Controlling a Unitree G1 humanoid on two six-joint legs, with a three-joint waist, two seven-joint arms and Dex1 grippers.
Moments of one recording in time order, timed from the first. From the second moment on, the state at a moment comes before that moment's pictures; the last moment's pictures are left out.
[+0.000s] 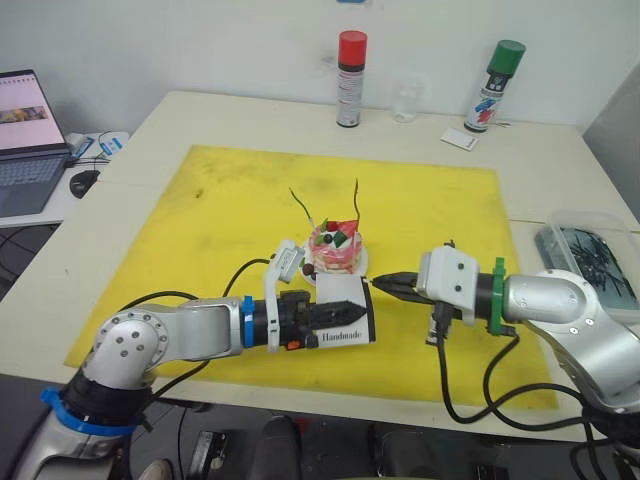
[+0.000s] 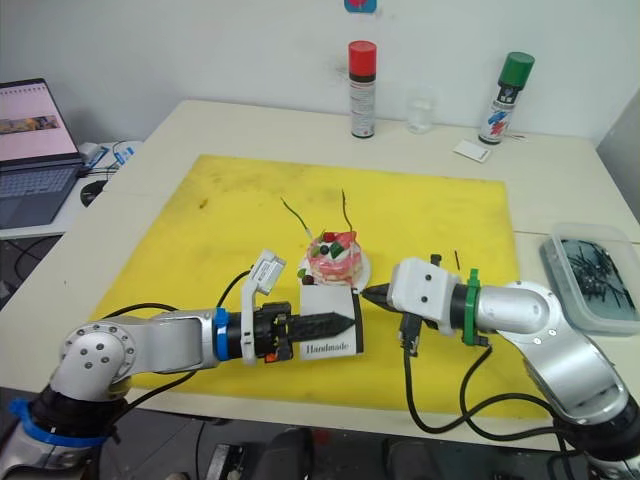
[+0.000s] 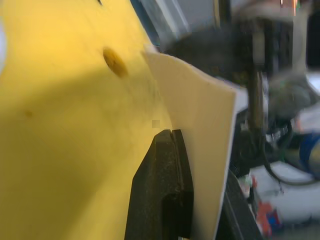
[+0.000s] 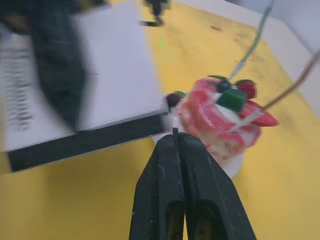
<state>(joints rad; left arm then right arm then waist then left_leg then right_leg) -0.36 0.79 -0.14 -0.47 -1.84 1.10 -0.10 -0.41 -0.73 0.22 -0.61 0.22 0.56 0.78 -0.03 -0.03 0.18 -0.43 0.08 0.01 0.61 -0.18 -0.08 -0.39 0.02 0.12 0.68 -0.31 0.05</state>
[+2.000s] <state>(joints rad) -0.18 1.04 0.00 -0.48 -1.94 1.17 -0.26 -0.49 -0.70 0.29 -0.48 0.02 0.48 0.78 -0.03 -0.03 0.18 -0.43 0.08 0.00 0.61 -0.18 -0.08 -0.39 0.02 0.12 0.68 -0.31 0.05</state>
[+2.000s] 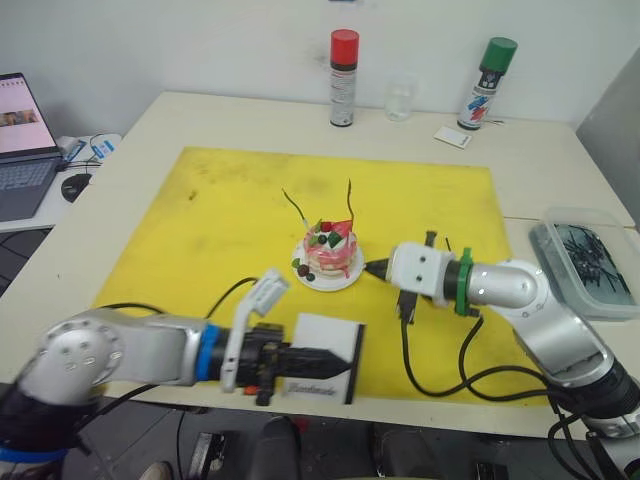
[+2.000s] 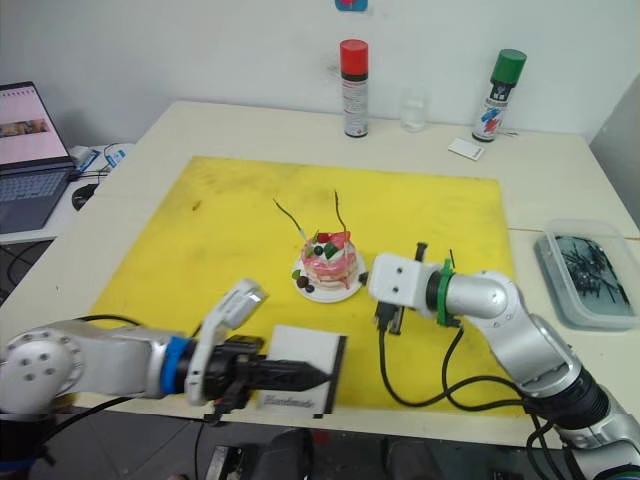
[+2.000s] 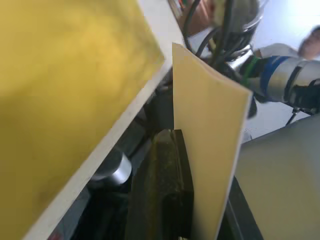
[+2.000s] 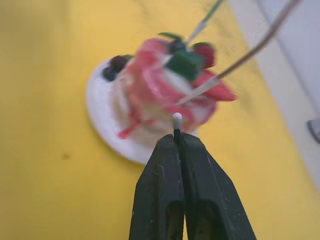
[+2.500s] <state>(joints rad) -0.20 0.98 -0.04 -0.48 -1.92 1.06 -0.15 -0.46 -0.69 0.24 -0.55 0.15 0.61 0.84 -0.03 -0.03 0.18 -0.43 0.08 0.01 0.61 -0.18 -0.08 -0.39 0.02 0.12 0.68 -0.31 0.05</state>
